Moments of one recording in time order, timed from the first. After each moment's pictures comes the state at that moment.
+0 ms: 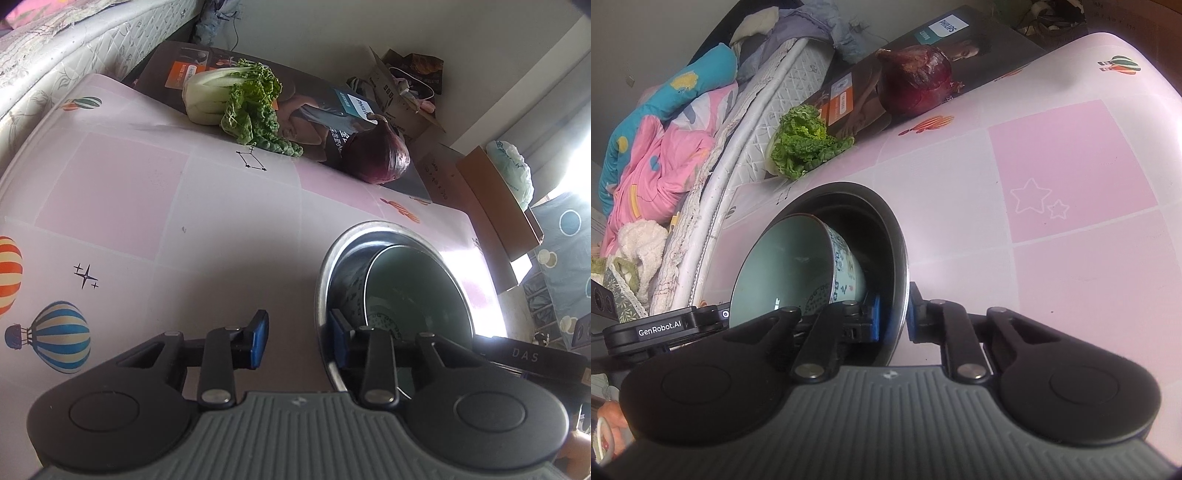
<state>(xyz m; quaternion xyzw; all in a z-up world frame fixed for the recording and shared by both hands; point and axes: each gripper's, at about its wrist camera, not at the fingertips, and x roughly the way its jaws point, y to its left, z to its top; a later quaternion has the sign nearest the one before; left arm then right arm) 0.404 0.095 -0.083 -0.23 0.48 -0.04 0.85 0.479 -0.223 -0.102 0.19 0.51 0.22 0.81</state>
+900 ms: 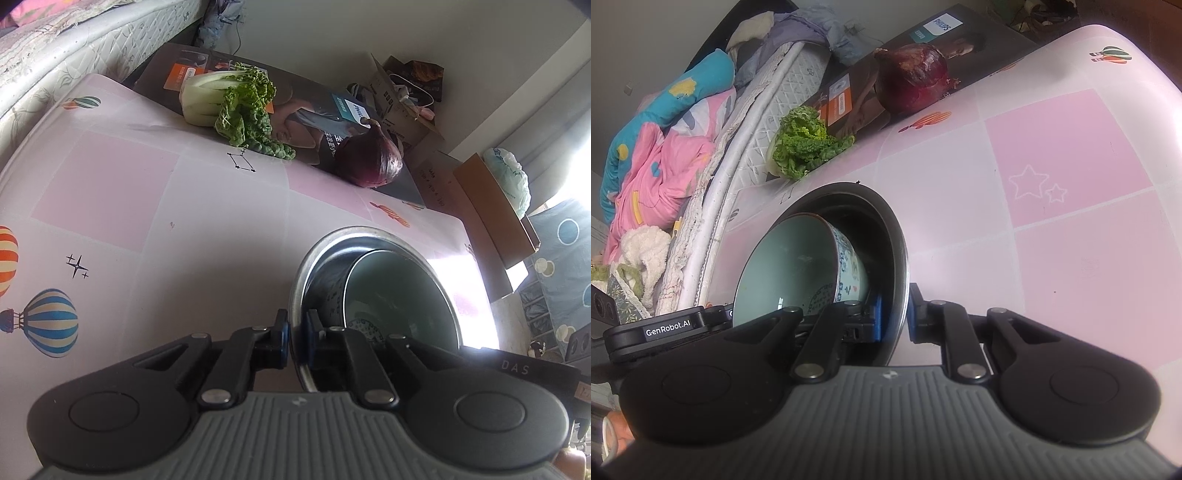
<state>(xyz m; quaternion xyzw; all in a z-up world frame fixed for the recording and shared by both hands) 0.398 0.086 -0.076 -0.24 0.47 -0.04 0.85 0.472 -0.225 -0.100 0.21 0.51 0.21 0.81</state>
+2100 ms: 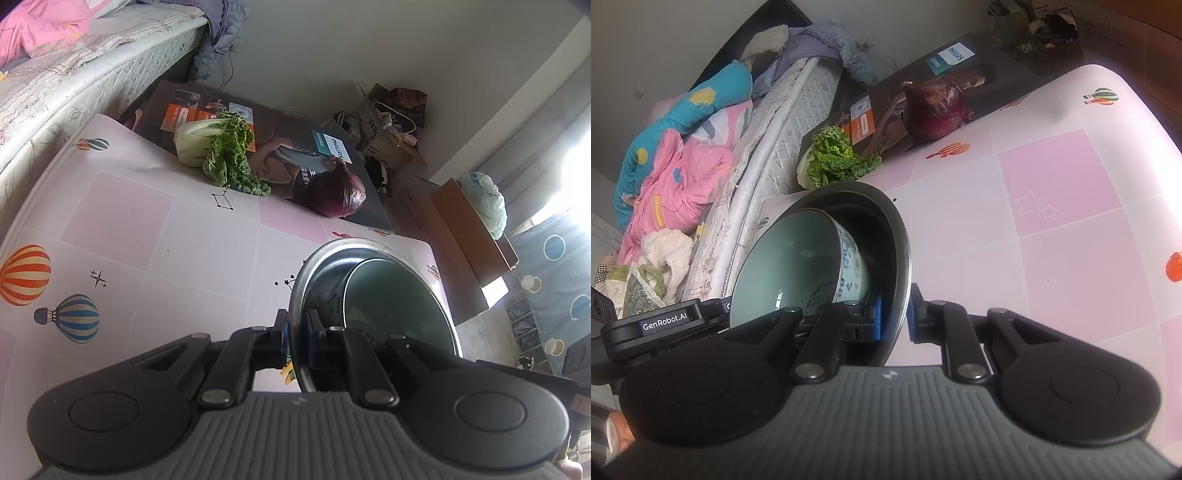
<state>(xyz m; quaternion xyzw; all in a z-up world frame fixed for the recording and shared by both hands) 0.360 0.079 -0.014 -0.25 0.43 -0.04 0.87 0.431 -0.236 -0.032 0.20 0.49 0.21 0.82</state>
